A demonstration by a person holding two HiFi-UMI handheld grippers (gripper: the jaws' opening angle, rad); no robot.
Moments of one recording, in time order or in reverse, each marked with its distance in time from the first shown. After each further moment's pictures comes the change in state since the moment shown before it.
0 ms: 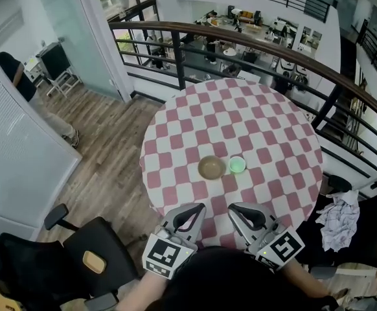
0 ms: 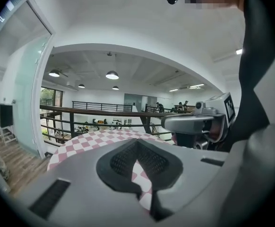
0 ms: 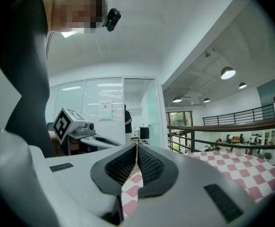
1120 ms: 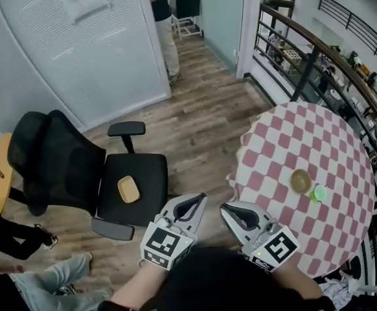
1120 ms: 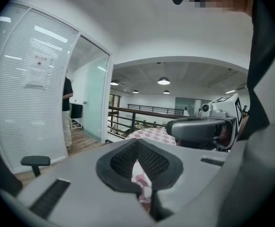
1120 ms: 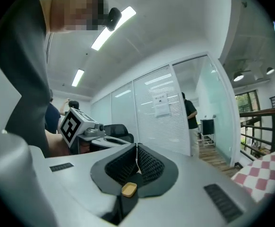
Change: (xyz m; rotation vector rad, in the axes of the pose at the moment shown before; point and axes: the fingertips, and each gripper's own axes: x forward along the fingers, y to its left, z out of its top) left arm -0.261 0.091 -0.075 -0.208 -0.050 0.651; right arm 0.134 0.252 -0.025 -0.005 0.059 0.714
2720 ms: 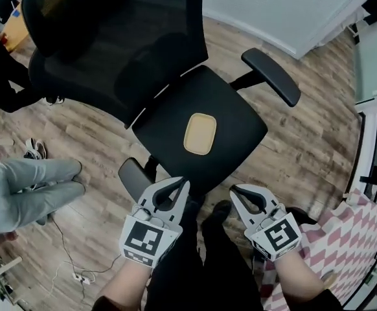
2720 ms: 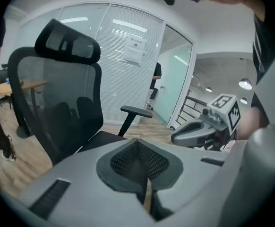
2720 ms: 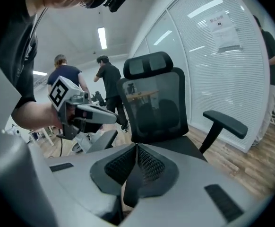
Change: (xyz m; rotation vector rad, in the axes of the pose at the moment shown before) left arm -0.221 0.338 -0.278 -0.497 0.104 0.757; right arm 0.379 0.111 -0.282 -0.102 0.576 0.669
